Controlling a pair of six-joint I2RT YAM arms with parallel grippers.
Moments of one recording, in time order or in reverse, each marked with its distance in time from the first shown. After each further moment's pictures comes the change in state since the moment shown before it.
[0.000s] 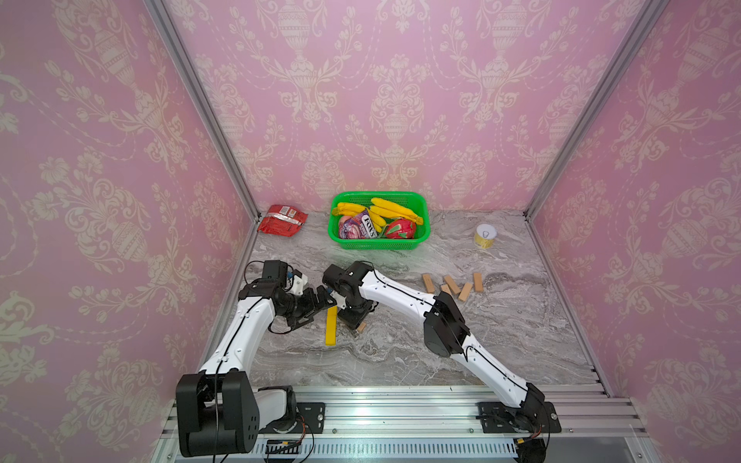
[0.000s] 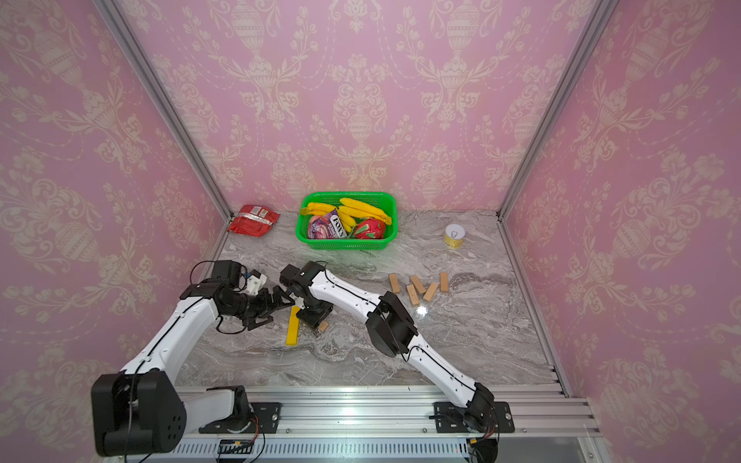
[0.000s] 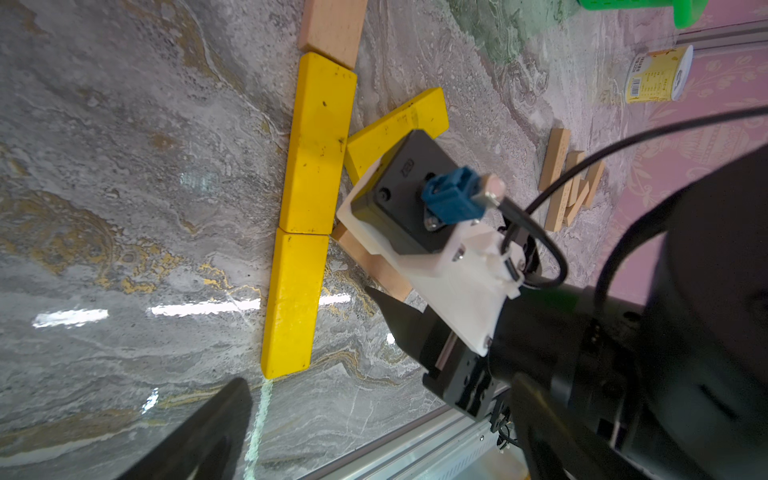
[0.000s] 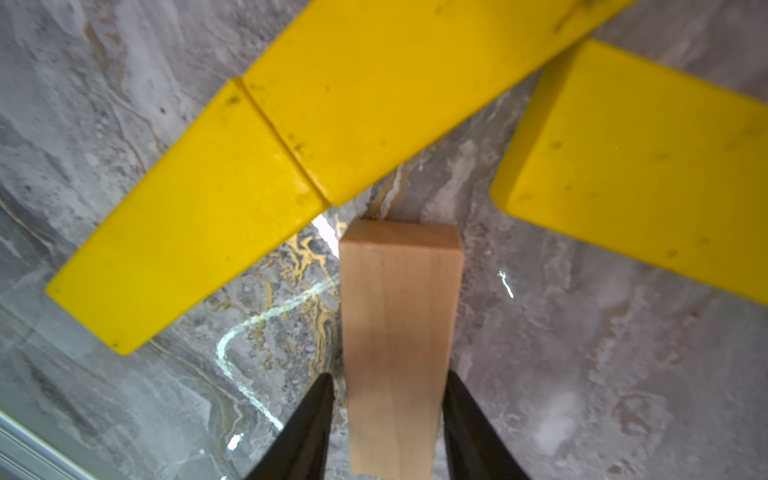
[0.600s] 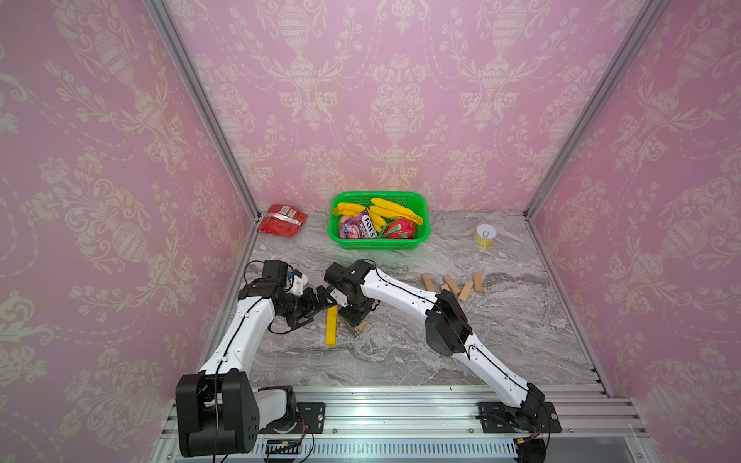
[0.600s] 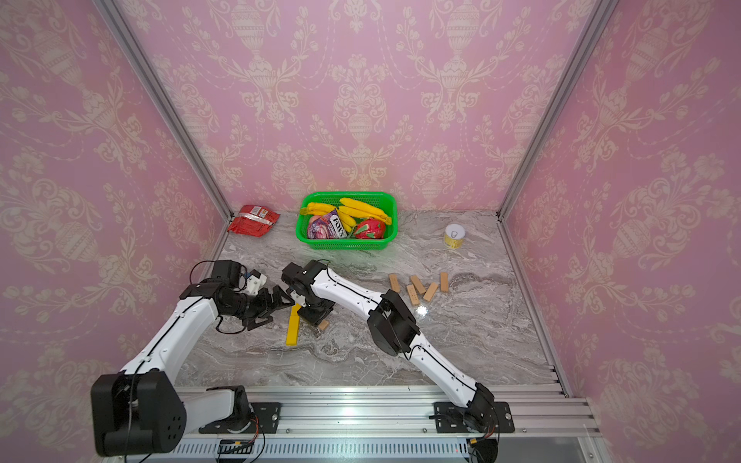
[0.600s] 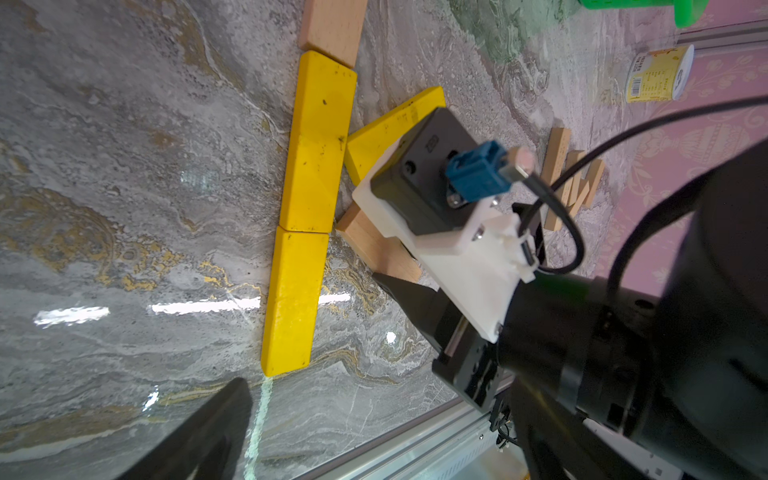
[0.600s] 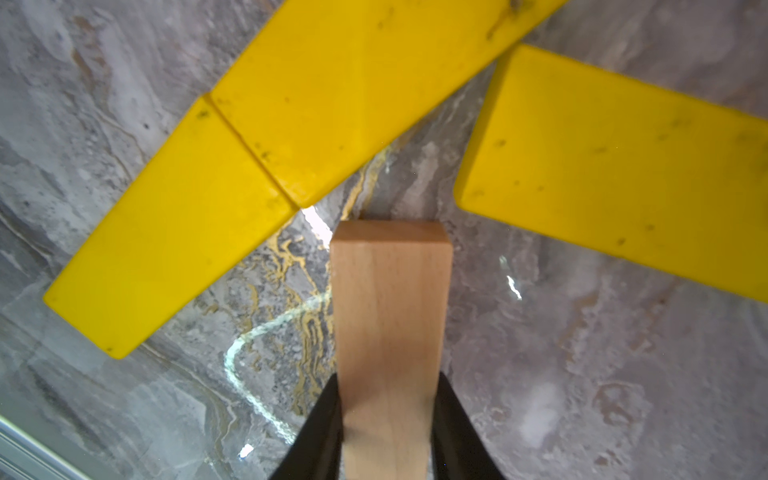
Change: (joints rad) left arm 0.000 0.000 0.004 -0.007 -0.001 0.000; right arm -0.013 -0.024 -0.043 0.034 0.001 0.026
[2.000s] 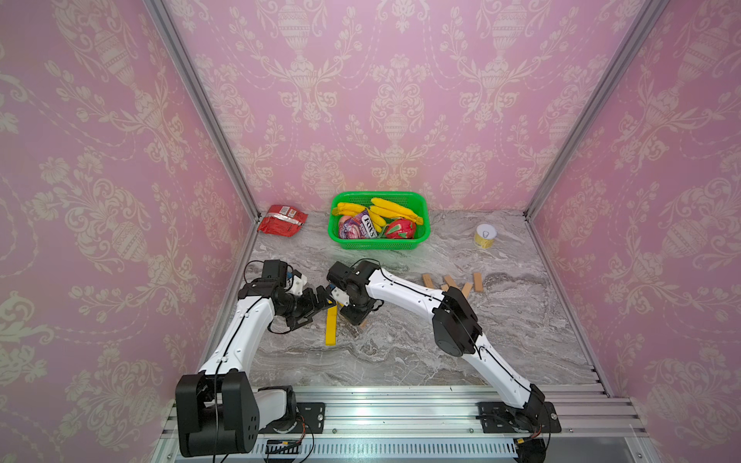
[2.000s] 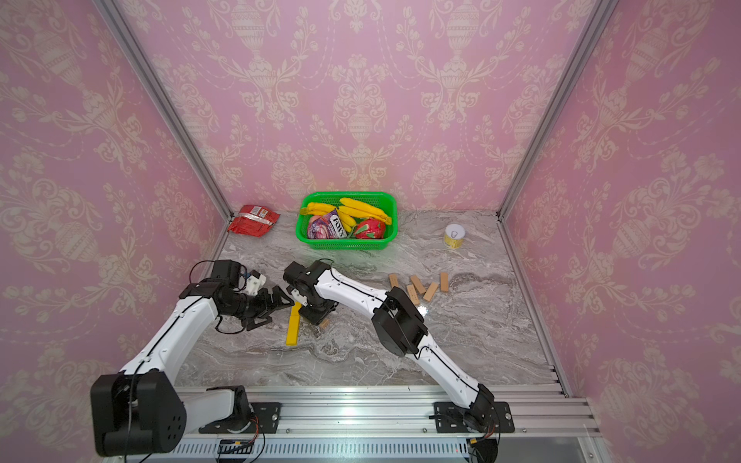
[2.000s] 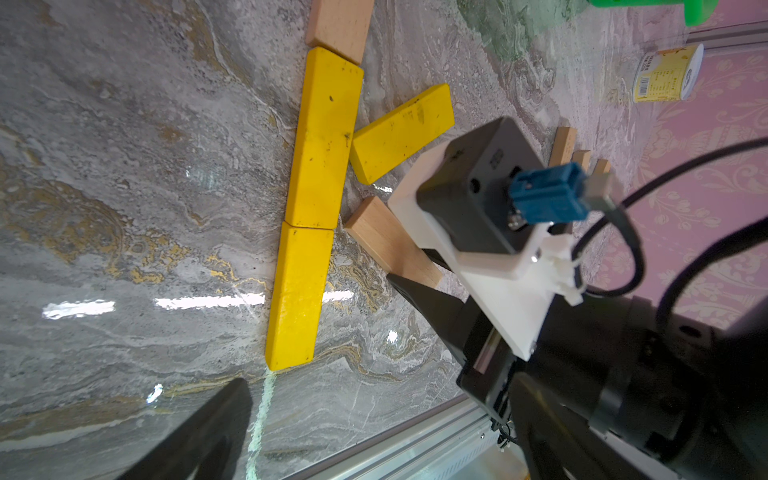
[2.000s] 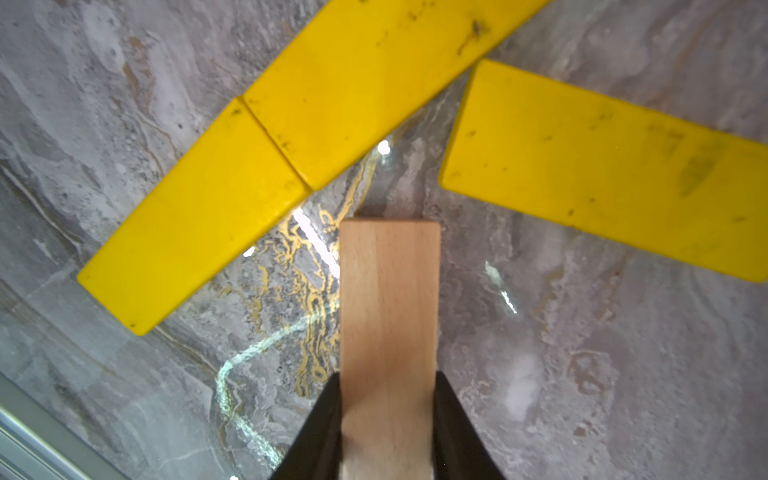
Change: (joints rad) left arm 0.000 0.000 0.007 -0.019 -0.011 0.000; right arm -0.001 -0.121 -0.185 0.128 0.016 0.007
